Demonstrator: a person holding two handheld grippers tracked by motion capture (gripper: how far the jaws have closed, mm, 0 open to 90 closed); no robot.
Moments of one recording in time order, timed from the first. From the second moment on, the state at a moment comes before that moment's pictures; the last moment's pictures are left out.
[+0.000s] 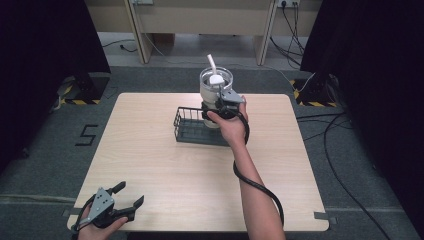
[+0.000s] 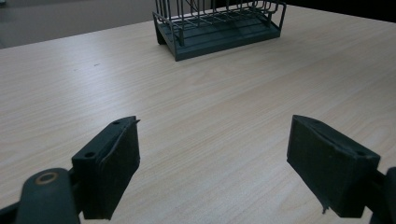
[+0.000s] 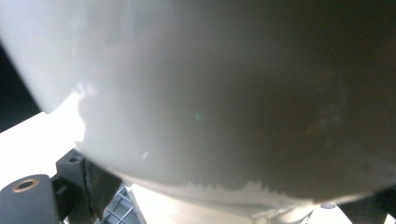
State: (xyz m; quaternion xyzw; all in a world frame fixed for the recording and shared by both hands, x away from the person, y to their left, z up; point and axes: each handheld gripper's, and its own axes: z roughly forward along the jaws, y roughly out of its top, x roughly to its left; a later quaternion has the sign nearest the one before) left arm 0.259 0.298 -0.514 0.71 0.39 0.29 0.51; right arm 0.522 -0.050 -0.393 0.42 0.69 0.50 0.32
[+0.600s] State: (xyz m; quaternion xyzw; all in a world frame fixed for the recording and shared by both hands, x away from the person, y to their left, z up) left arm 0.258 0.298 -0.514 0.71 0.39 0.29 0.51; right arm 0.530 -0.046 -0.424 0.43 0.70 0.47 0.32
